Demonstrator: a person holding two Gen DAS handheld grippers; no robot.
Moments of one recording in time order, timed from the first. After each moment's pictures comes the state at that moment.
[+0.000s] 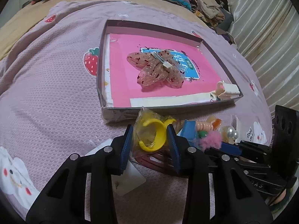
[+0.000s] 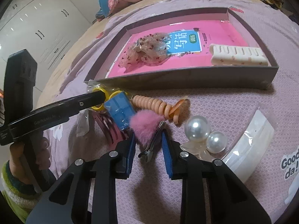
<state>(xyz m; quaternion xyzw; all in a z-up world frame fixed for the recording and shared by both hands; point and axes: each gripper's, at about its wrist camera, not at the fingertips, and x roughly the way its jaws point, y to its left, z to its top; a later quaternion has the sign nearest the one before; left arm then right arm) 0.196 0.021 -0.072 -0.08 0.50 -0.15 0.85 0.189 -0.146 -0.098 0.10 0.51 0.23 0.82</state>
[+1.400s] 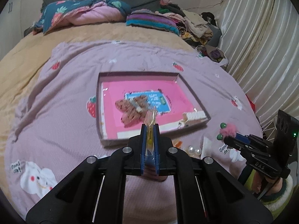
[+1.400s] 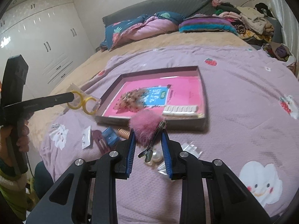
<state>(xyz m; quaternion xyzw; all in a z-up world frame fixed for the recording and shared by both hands) 0.165 -0.006 0.038 -0.05 0.41 -0.16 0.90 0.145 -0.235 -0.009 0.07 0.37 0.21 0.90</state>
